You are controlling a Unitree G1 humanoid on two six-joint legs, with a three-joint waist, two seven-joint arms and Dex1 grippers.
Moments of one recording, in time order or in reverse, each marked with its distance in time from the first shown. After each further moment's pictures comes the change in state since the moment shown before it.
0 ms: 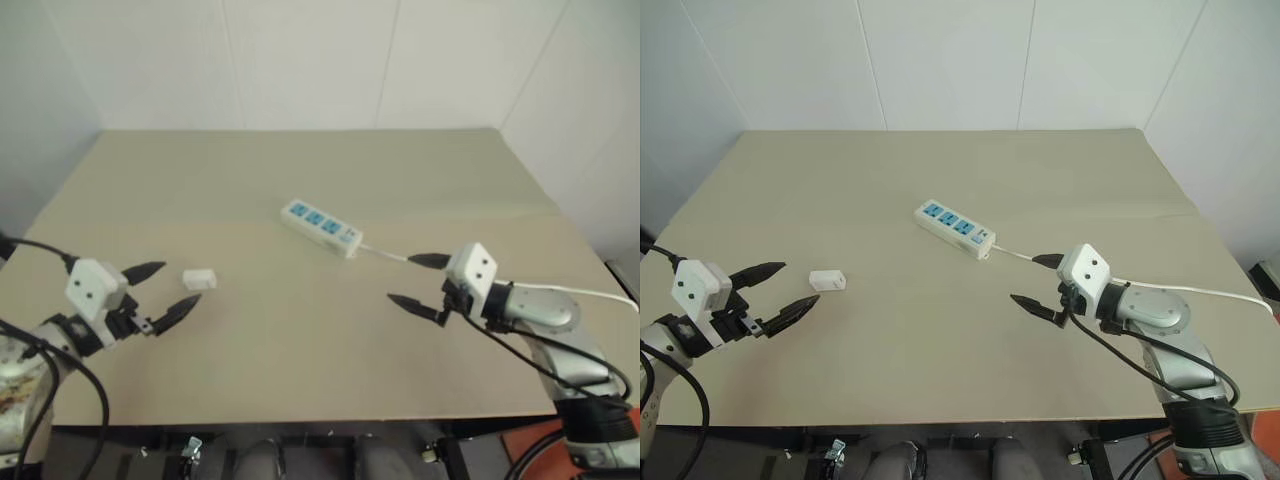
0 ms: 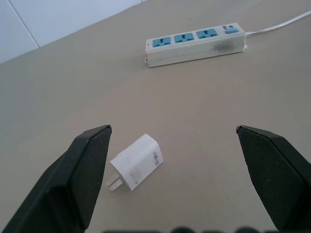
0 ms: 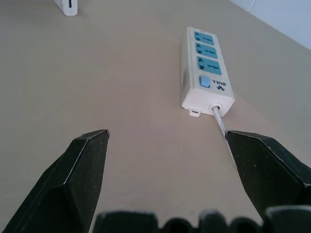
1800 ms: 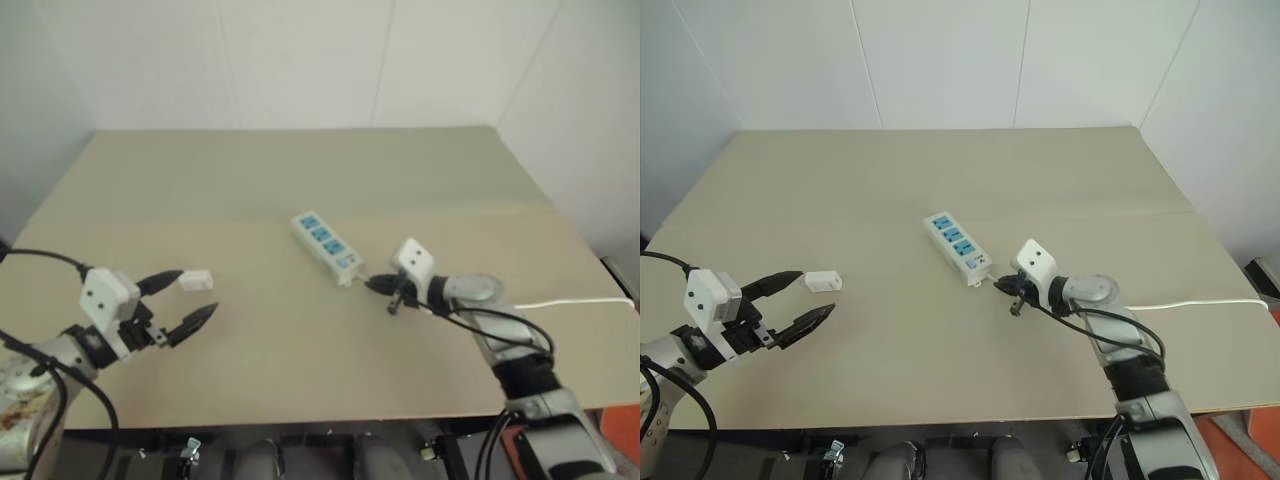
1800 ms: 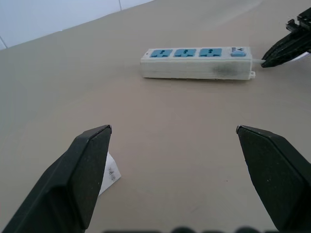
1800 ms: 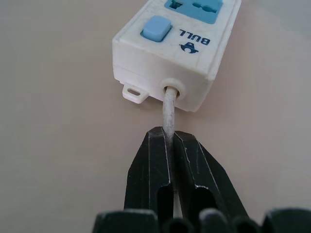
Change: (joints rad) left arm 0.069 -0.034 -0.020 -0.137 -0.093 0.071 0.040; right arm -0.156 0.132 0.169 0.159 -0.157 0.206 0.034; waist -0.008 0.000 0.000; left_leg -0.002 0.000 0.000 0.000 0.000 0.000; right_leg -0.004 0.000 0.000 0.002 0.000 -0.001
